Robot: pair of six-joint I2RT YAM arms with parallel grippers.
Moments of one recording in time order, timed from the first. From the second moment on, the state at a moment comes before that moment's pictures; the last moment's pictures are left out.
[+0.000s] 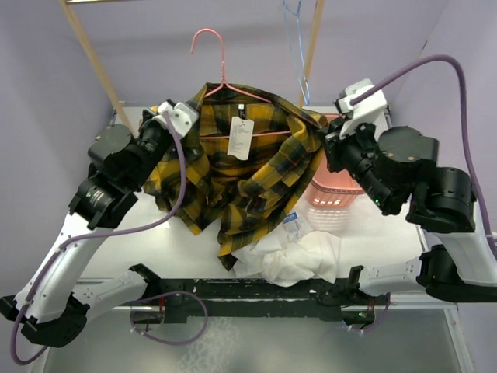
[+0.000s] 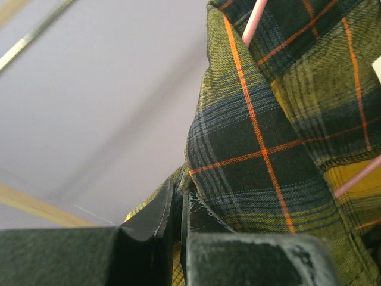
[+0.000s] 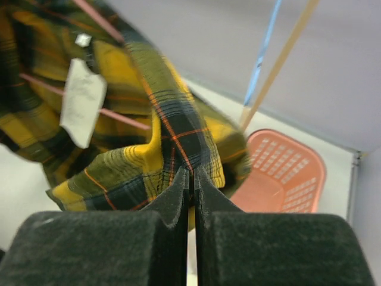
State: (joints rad) left arm -0.58 0.98 1.41 -0.34 -0.18 0.58; right arm 1.17 1.22 2.08 -1.02 0.80 -0.04
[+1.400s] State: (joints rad) left arm -0.57 0.84 1.22 -0.41 -0.21 0.47; right arm 1.16 1.31 1.39 -0.67 0.91 0.20
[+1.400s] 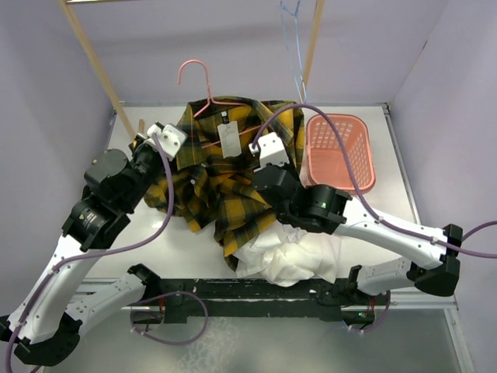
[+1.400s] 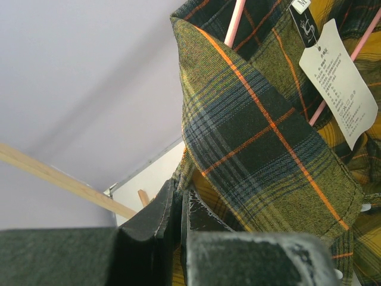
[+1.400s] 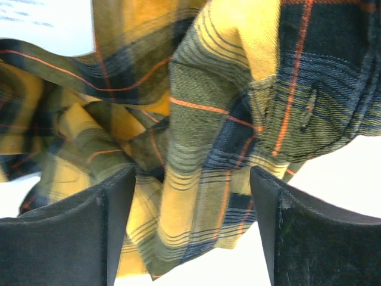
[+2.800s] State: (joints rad) left arm -0.57 0.54 1.11 -0.70 0.07 0.41; right arm 1.17 0.90 1.77 -0.80 0.68 0.07
